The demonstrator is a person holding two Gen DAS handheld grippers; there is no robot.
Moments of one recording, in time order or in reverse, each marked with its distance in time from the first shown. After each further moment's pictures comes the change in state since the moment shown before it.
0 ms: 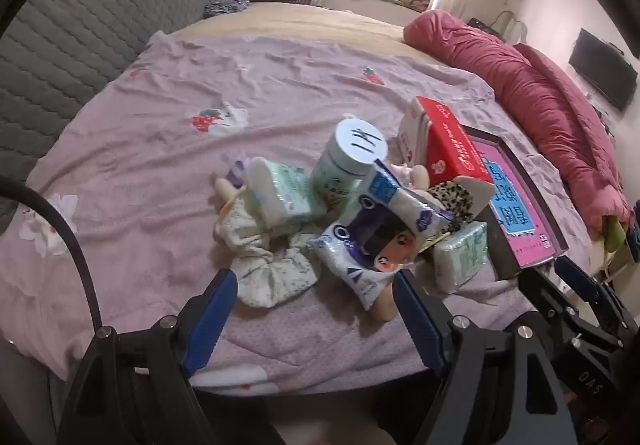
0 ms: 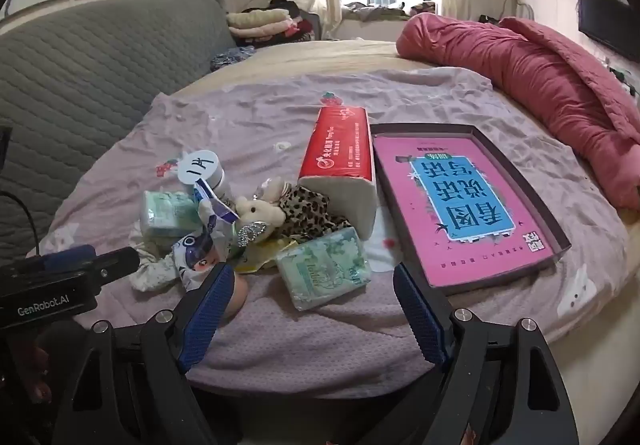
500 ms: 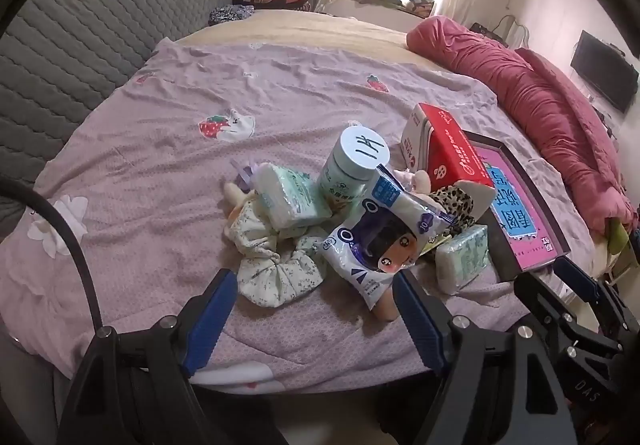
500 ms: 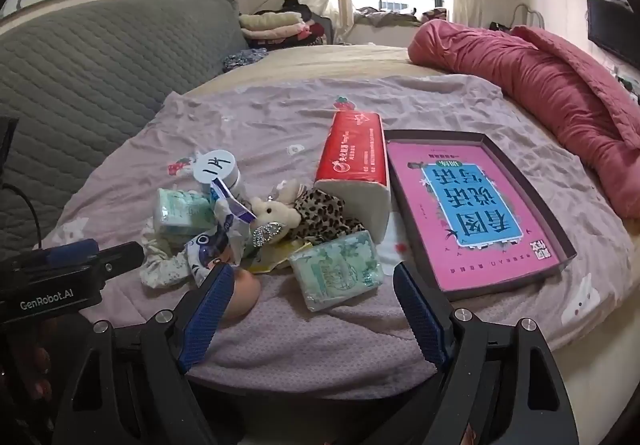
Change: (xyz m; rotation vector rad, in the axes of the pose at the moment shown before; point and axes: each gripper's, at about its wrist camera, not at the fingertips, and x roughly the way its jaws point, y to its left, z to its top) left arm -0.008 0.001 -0.004 -0.012 -0.017 0.008; right arm -0.006 0.006 -0.004 -0.036 -0.002 0.028
